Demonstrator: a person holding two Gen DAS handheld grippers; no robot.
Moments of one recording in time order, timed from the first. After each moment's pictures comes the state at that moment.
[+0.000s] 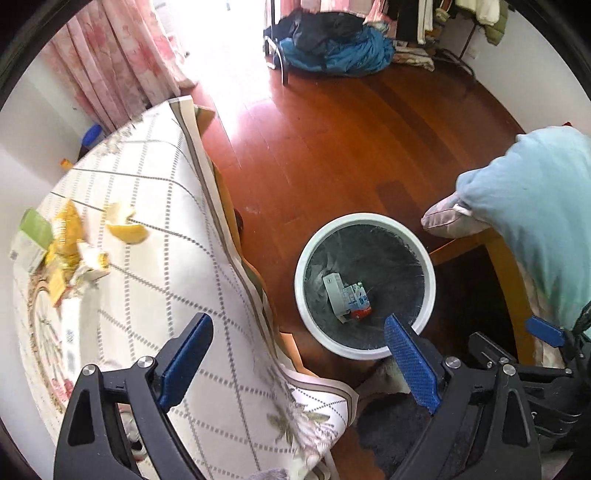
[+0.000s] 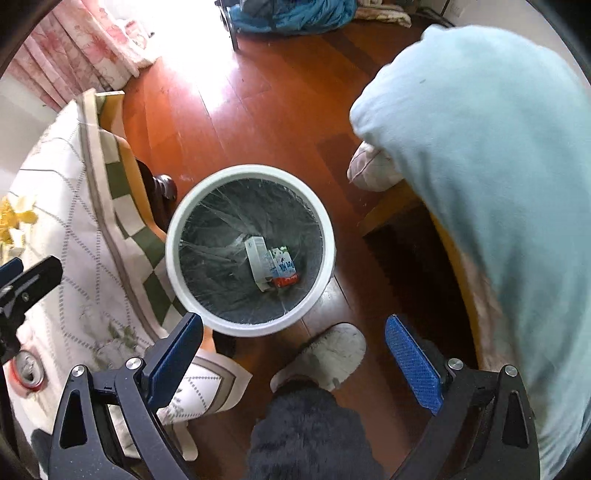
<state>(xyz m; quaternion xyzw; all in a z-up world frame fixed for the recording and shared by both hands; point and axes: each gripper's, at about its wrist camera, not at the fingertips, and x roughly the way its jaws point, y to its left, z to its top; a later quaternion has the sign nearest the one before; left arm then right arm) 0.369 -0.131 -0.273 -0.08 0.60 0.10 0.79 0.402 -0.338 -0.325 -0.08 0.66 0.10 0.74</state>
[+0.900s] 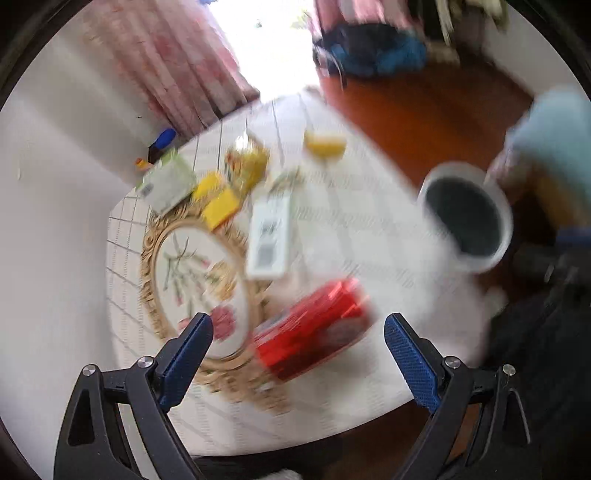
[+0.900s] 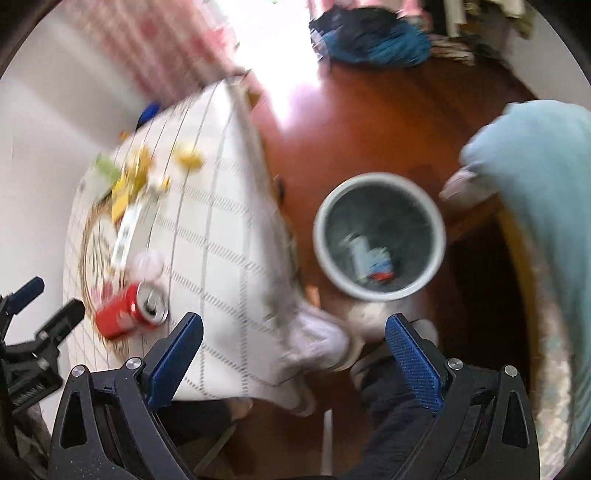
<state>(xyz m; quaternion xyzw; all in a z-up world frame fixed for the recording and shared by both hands) 0.192 -0.013 -0.251 0.04 0.60 0.16 0.78 0.253 -0.197 -0.264 -0.08 0.64 0.23 0.73</state>
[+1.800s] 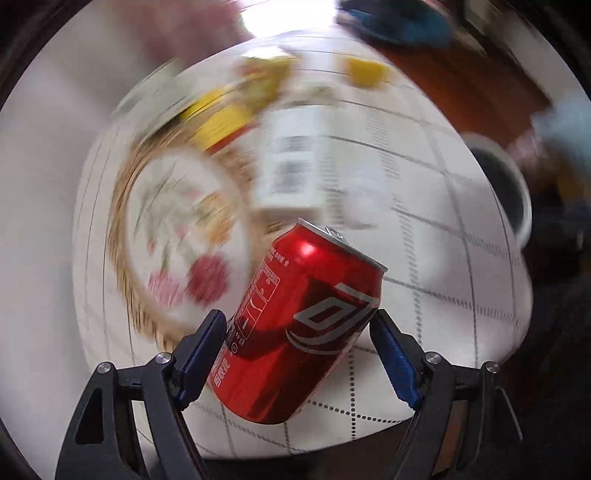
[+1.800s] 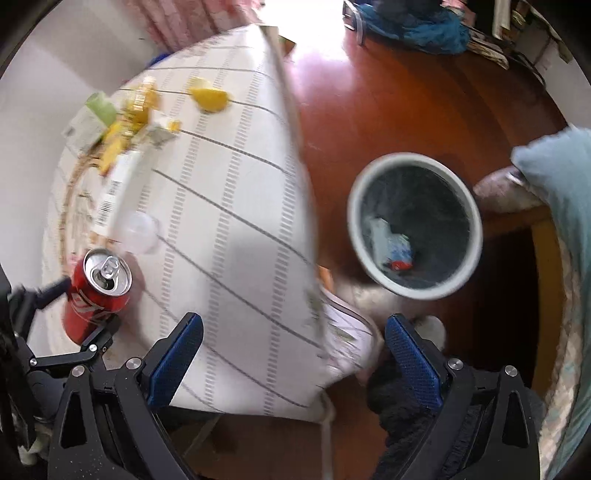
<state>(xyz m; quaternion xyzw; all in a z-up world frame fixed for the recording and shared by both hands) 0.171 0.057 -0.312 -0.09 0.63 0.19 0.75 0.255 -0.132 -0.298 -0.11 0.65 0.27 0.70</state>
